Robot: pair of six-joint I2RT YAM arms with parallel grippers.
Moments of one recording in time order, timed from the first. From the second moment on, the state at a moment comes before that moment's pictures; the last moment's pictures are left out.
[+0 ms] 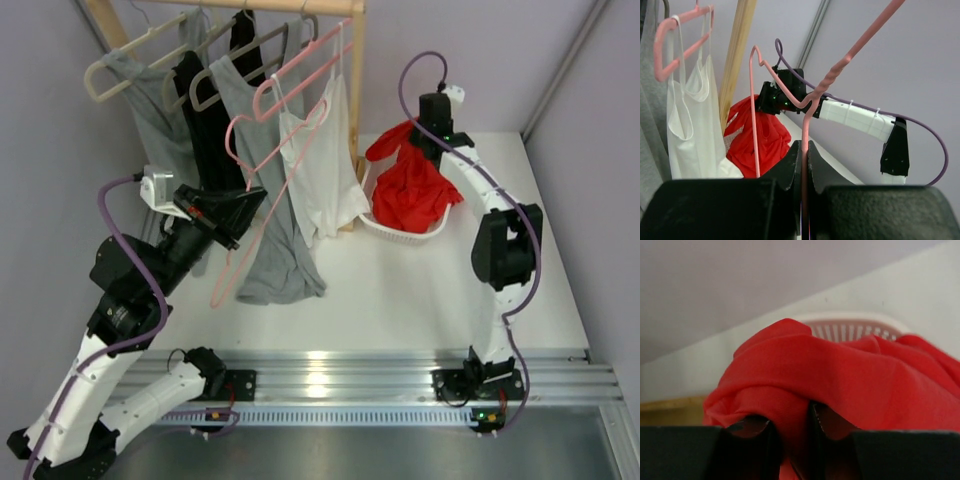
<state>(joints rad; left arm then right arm) -0.63 0.69 1.15 -0.11 0.09 -0.44 0.26 2.05 1.90 -0.28 0.38 0.44</state>
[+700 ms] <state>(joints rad) -0.63 0.74 1.17 -0.18 0.09 -0.45 0.31 1.78 1.85 -0.41 -0.17 0.40</state>
